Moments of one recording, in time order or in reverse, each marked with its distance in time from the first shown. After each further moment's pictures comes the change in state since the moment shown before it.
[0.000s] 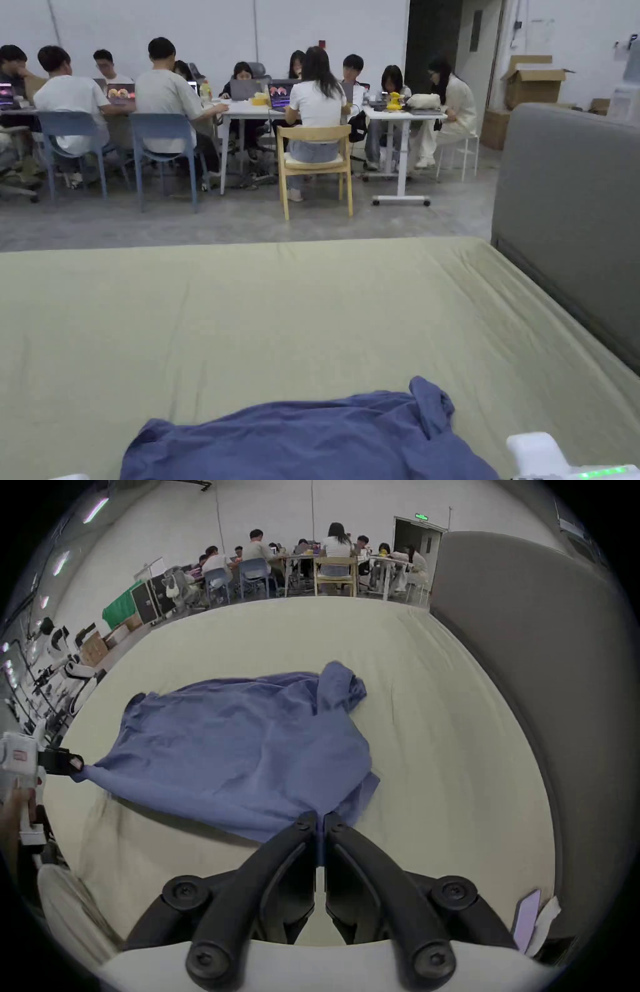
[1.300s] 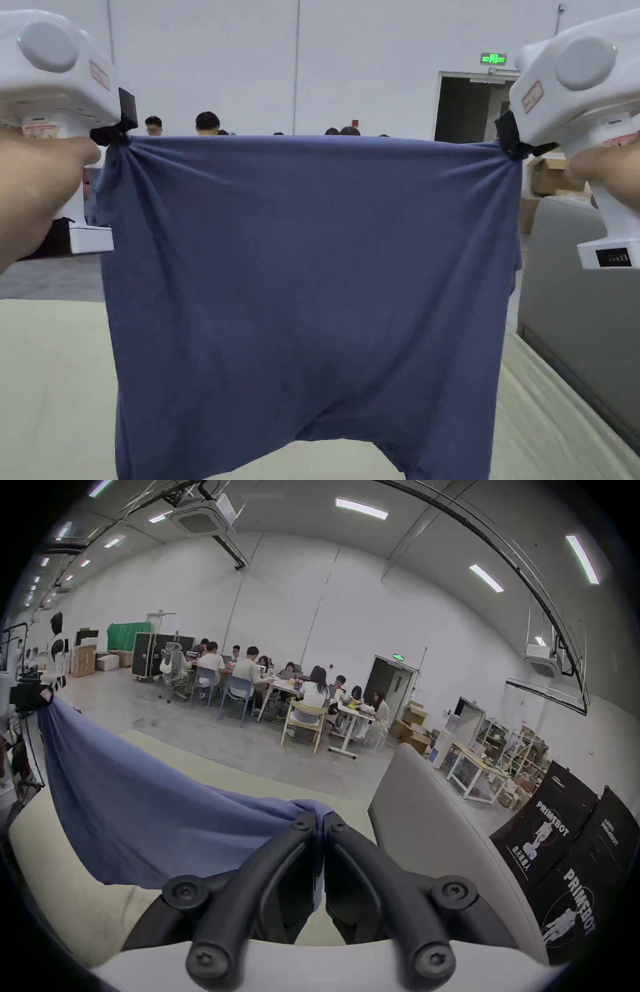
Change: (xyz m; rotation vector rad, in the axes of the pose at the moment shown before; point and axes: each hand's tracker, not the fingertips) left arm 0.078 0.343 0.334 0.827 0.089 0.057; right arm -0.048 0.415 0.275 0.557 -0.254 0.211
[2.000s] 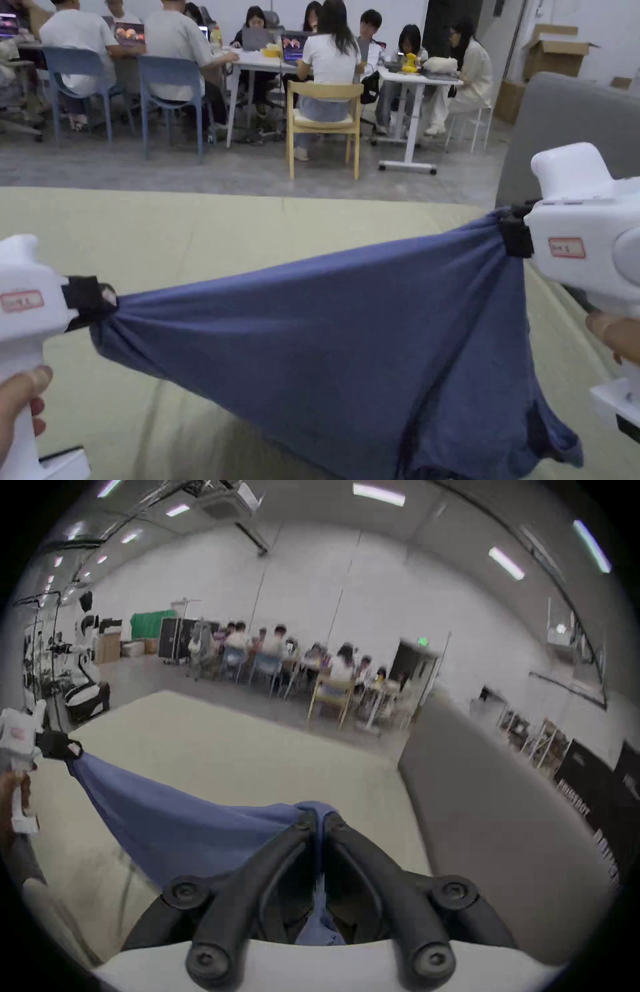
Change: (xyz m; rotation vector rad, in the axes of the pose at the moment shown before) left arm -0.059 -0.282 0.054 -0.295 -0.195 0.215; right arm -0.043 -0.235 0.061 -0.011 0.099 0.029
